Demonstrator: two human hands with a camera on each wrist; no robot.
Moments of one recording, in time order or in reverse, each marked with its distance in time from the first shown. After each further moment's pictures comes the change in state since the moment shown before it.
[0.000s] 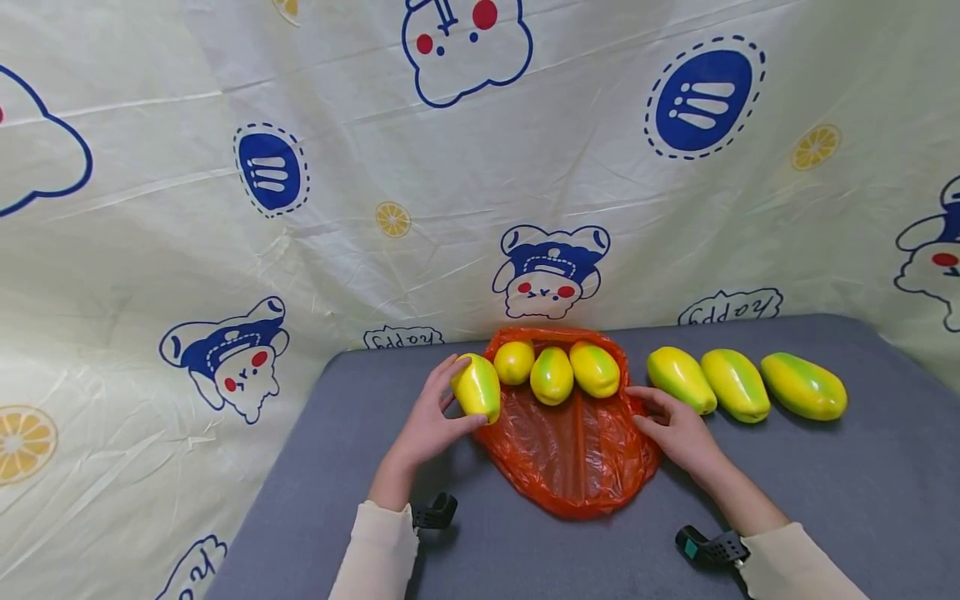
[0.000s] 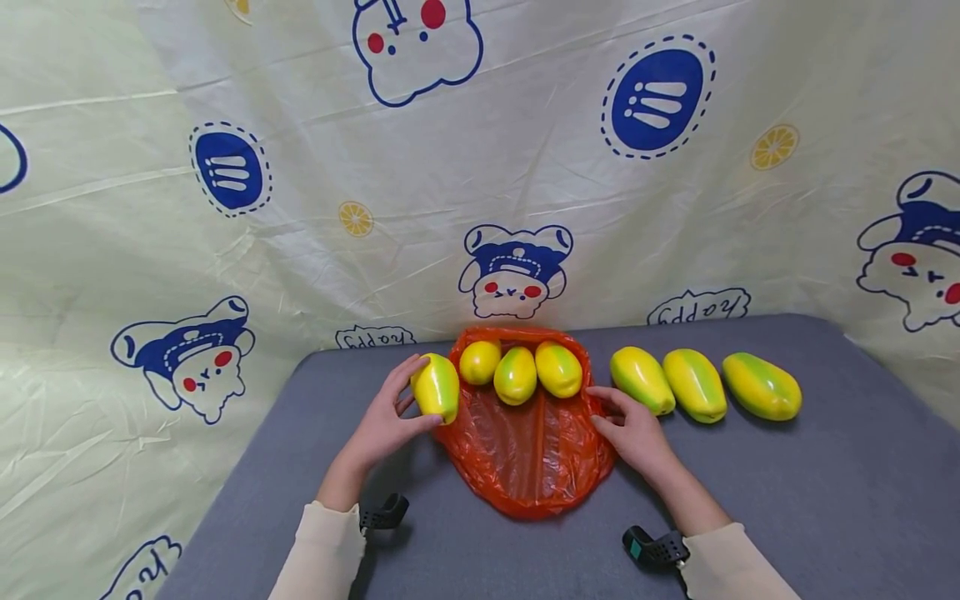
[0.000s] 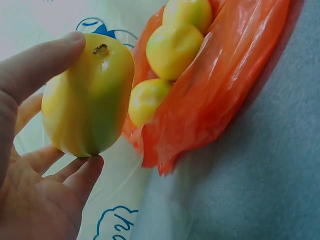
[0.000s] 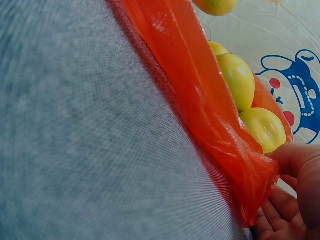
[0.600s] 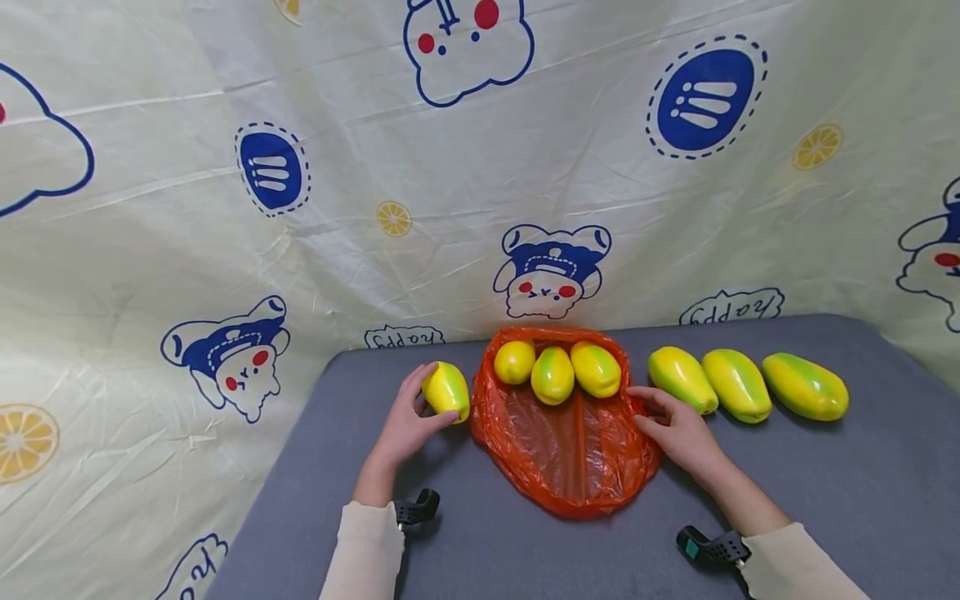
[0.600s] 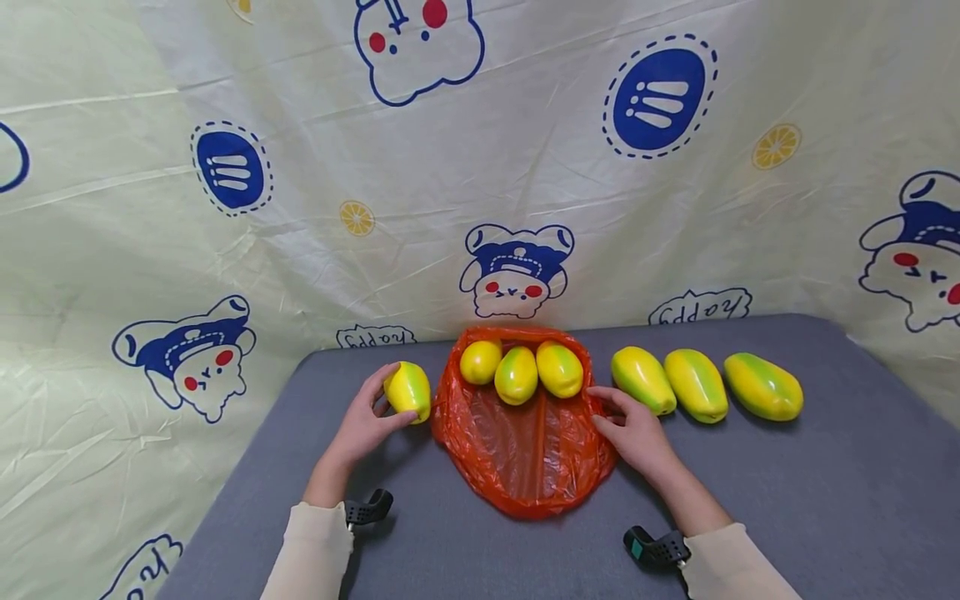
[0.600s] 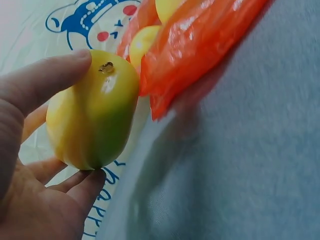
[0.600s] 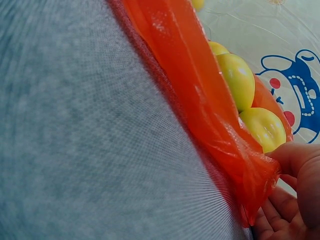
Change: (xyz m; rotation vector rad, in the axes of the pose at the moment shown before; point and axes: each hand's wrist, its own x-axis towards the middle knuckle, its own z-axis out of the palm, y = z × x) left_hand -0.003 -0.033 -0.022 0.066 0.139 -0.087; right_hand 0.002 0.001 0.000 -0.028 0.004 0.011
